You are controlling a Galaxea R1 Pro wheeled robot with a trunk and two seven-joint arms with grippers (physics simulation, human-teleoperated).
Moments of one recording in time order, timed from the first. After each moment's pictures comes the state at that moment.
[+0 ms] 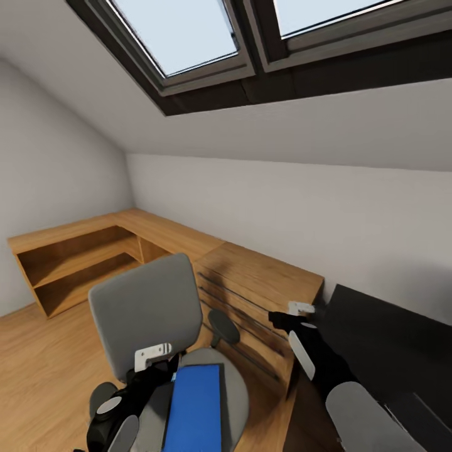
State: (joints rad) left arm -0.08 0.05 -0.26 -1.58 0.49 0.47 0.42; right arm -0.67 0.05 0.10 -0.74 -0.26 0.32 -0.19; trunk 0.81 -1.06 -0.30
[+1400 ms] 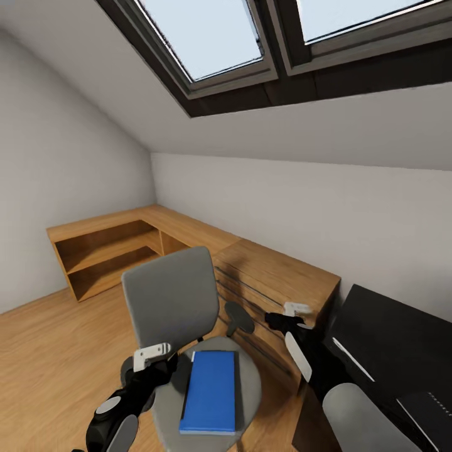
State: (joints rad) left arm -0.08 0.06 -0.26 -1.58 0.49 0.47 0.42; right arm -0.66 0.06 0.11 -0.74 -0.26 0.32 -0.19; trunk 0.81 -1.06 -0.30
